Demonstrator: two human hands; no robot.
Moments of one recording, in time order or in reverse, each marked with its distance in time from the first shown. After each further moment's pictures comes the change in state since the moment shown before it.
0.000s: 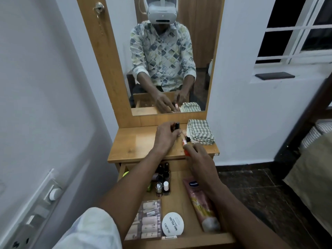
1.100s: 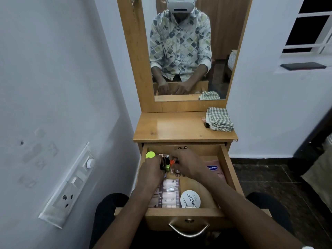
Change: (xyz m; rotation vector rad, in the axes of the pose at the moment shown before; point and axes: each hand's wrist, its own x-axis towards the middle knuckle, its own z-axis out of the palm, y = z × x) left_hand -0.163 -0.099 -0.051 0.472 -0.085 -0.190; right_hand -0.012 -0.081 0.031 0.172 -0.561 -0.146
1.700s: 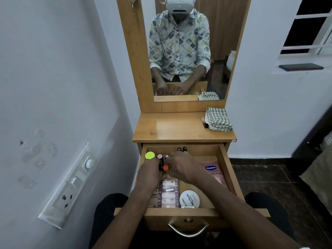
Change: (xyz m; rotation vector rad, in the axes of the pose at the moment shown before) left_hand -0.002 -0.004 0.002 -0.040 -0.025 -0.018; right_hand -0.009 -0.012 0.006 -0.081 0.001 -0.153
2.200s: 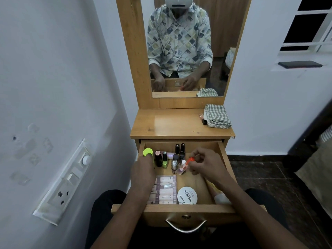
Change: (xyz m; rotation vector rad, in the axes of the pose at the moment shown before) left_hand -0.007 -0.002 -0.007 0.229 0.088 -0.081; right_hand -0.059 0.023 -0.031 0.726 0.236 0.529
